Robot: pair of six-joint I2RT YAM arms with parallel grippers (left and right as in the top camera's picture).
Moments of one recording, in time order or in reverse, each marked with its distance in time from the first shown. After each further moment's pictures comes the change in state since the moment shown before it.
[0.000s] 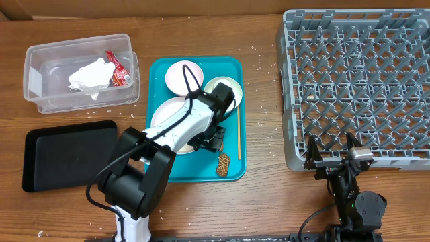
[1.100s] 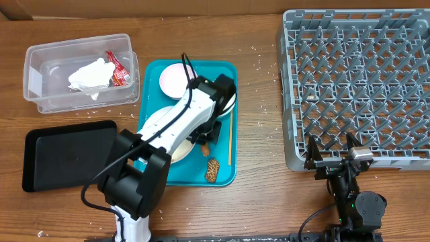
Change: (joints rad) left arm 0.001 -0.002 0.188 -0.293 -0.103 -0.039; right arm 0.000 0.000 0.000 0.001 0.000 0.000
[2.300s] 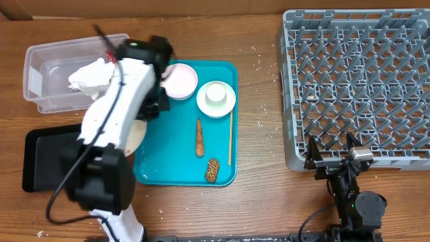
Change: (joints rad) left arm 0.398 -0.084 0.218 -0.253 -0.058 -0.166; right arm 0.000 0.000 0.000 0.000 0.000 0.000
